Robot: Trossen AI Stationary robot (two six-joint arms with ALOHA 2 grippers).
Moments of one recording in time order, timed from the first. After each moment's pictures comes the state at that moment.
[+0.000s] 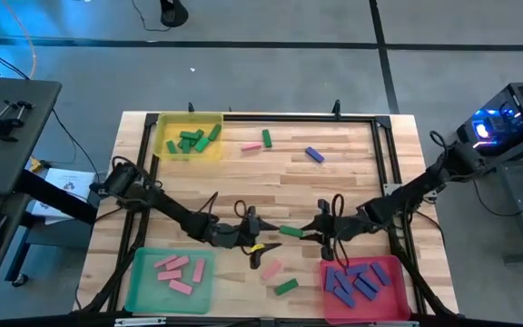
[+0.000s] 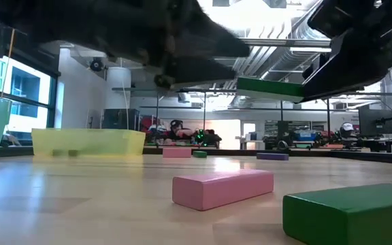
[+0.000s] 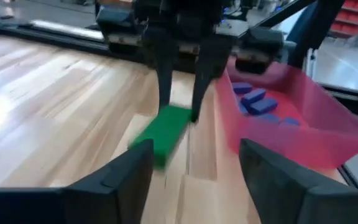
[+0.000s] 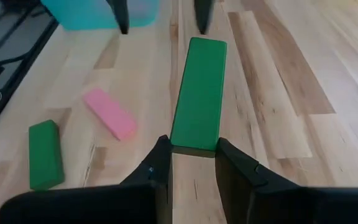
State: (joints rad) left arm -0.41 1.92 0.86 0.81 -0.48 -0.29; right arm 0.48 1.37 0.50 0.27 0.35 0.33
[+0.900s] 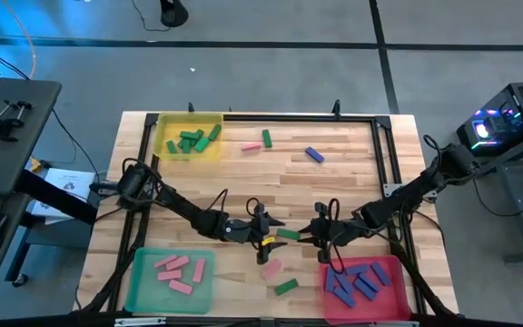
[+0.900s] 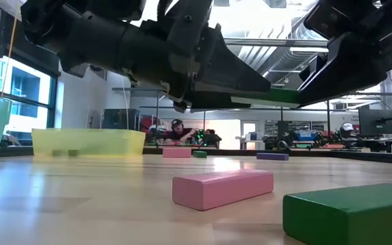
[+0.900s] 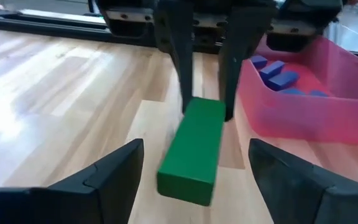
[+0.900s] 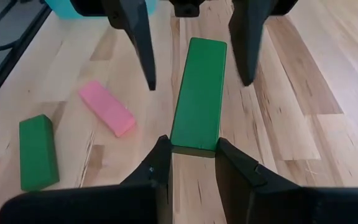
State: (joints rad) left arm -0.35 2.02 0.93 0.78 -0.38 -0.21; right arm 0.51 1.44 0.56 0.24 0.37 0.33
